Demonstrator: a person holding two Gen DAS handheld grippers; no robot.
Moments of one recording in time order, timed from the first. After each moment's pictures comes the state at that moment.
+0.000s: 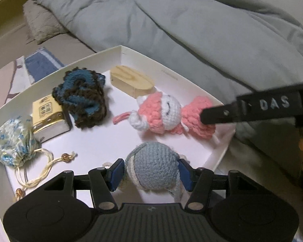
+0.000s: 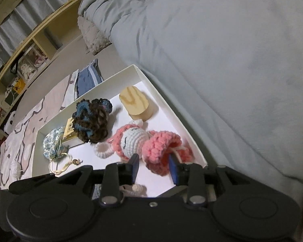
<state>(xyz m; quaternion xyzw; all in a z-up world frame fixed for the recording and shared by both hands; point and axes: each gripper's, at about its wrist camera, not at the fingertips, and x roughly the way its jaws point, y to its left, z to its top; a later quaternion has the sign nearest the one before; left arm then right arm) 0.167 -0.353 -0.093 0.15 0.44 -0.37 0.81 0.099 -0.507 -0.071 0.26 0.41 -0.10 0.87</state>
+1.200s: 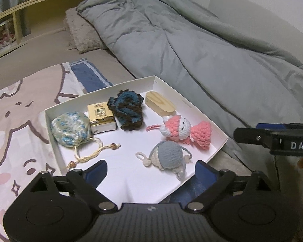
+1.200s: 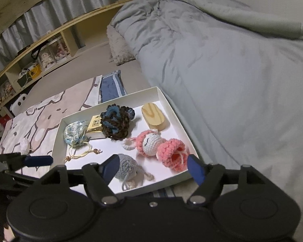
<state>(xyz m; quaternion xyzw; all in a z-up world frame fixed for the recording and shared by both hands) 0.127 -0.270 -0.008 0.08 0.41 -0.32 0.85 0.040 -0.463 0.005 0.14 0.37 -0.08 0.92</state>
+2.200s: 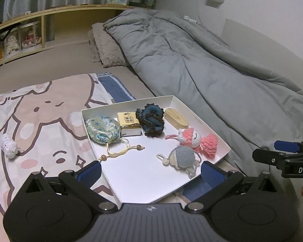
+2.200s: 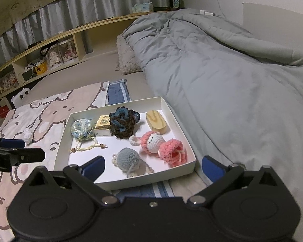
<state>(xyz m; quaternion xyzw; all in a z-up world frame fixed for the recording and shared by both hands) 0.096 -0.192 0.021 0.03 0.37 -0.29 0.88 -0.008 -0.427 0.020 0.09 0.33 -0.09 0.94</state>
